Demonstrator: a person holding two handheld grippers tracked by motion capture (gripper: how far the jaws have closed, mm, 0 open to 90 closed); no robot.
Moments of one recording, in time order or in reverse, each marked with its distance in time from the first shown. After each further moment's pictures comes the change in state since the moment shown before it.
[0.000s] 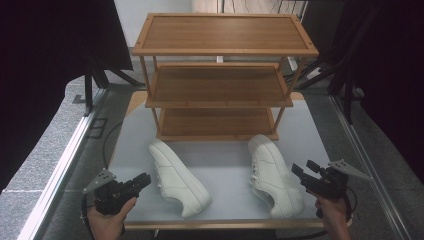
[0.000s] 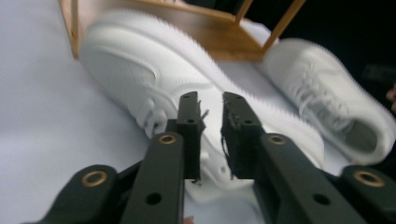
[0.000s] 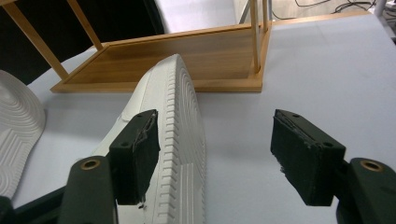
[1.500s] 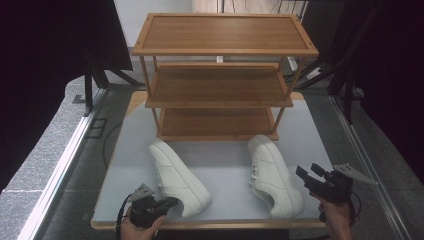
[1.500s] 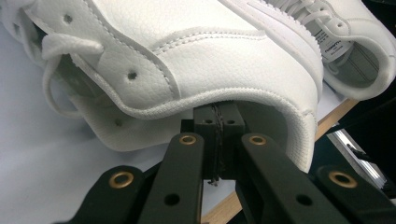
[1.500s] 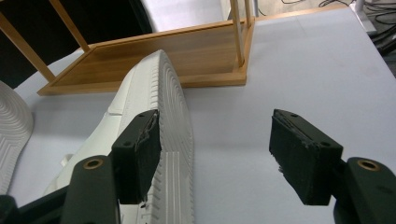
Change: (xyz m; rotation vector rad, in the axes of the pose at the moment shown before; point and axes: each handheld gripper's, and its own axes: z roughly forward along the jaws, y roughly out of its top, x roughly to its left) left arm -0.035 -0.052 0.056 0.209 -0.084 0.007; right arm -0.004 -0.005 -0.010 0.001 -0.049 0.030
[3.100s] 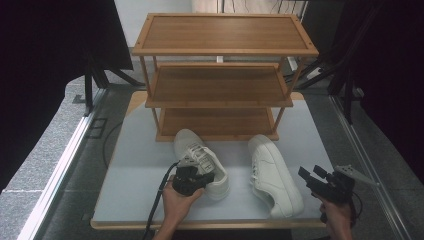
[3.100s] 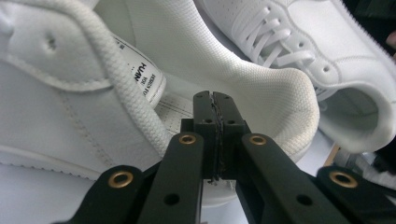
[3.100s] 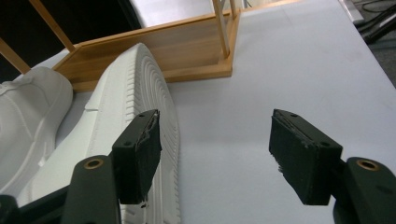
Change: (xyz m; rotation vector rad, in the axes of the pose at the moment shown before) left arm -0.042 0.074 0.091 0.085 -0.071 0.090; right arm -0.009 -0.005 0.002 0.017 -0.038 0.039
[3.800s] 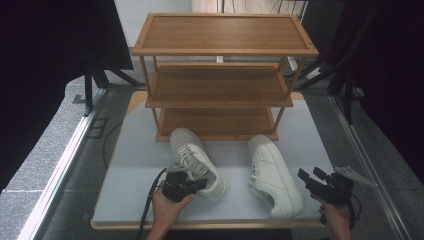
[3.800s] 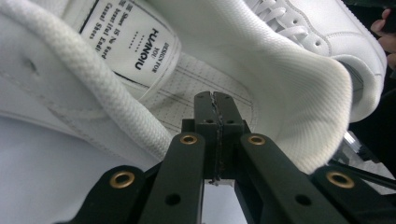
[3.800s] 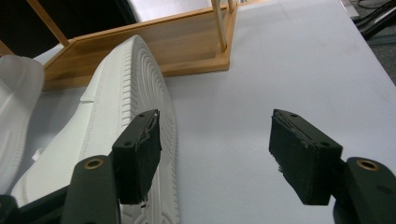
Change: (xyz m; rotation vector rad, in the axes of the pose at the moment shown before) left arm 0.013 -0.018 -0.022 0.022 -0.045 -0.011; right arm 0.002 -0.004 0.000 0.012 -0.017 -0.003
